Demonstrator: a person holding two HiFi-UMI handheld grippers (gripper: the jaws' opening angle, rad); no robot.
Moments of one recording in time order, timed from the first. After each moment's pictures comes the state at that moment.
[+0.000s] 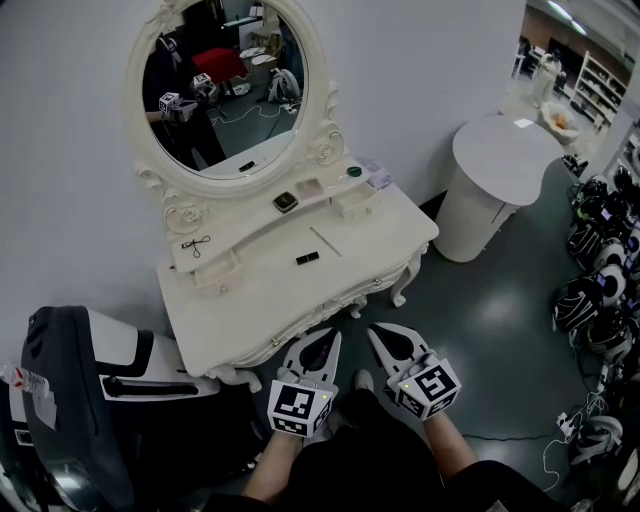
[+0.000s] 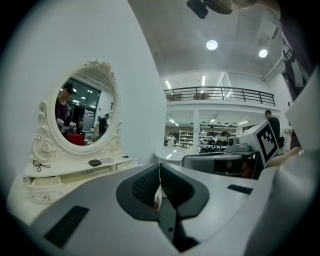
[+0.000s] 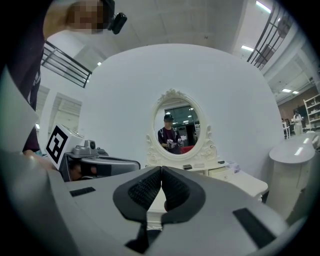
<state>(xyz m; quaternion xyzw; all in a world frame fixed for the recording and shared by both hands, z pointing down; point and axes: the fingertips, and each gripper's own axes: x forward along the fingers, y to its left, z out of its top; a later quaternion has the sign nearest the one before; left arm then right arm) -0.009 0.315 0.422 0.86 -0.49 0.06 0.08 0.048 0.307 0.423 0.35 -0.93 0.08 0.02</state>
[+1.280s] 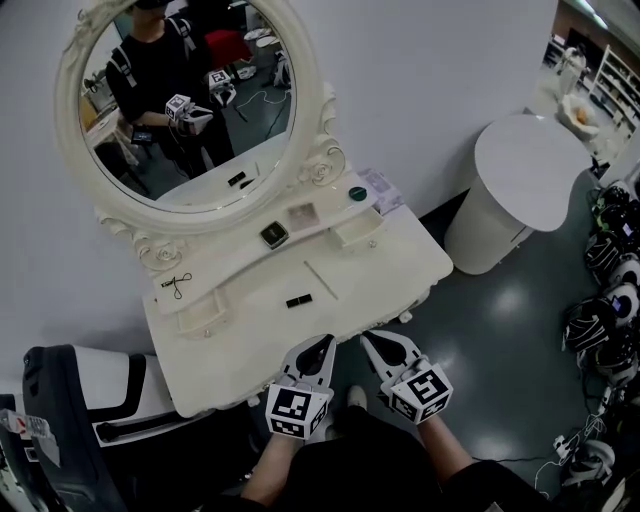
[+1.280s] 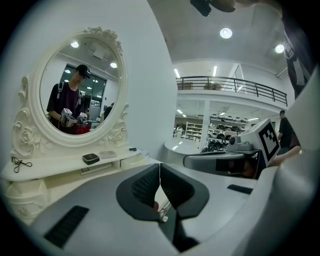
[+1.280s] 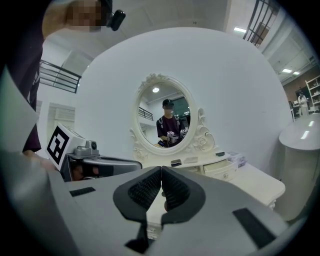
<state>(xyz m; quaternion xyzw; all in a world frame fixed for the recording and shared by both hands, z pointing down) -0.007 0.130 0.472 0.84 -0.52 0.10 0.13 0.049 0.121 0.472 0.32 -0.94 0.15 0.04</state>
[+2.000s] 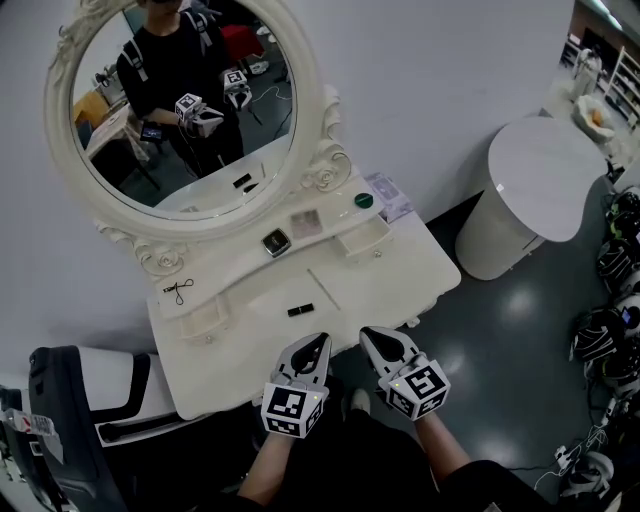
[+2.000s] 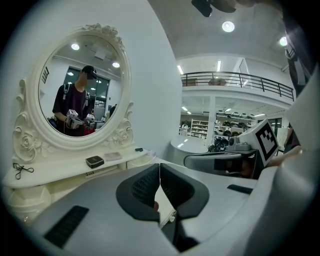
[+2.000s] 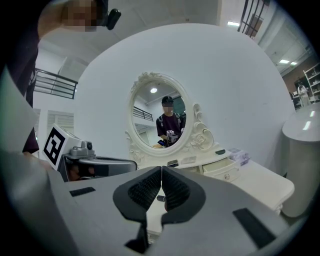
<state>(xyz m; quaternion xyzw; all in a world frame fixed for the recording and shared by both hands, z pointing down) -0.014 0.090 0.474 0.82 -0.54 0.12 0.13 0.048 0.072 0.482 0.30 -0.94 0.17 0.02</state>
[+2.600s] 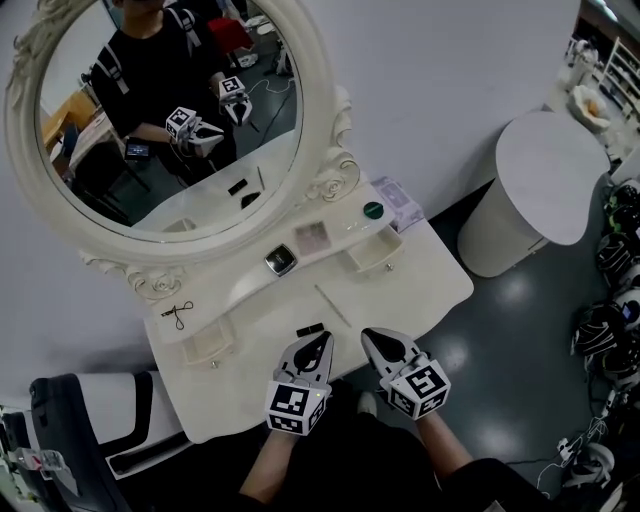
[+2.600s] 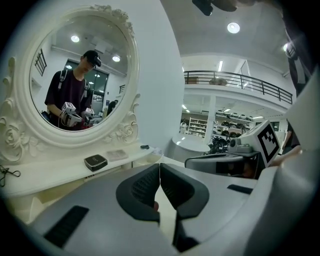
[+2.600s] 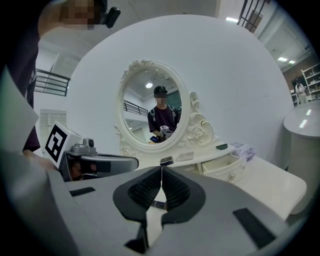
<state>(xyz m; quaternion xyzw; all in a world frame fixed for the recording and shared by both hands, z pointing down) -0.057 0.022 0.498 0.83 -0.52 0.13 0.15 0.006 0.013 0.509 0.32 -0.93 0.19 0.05</state>
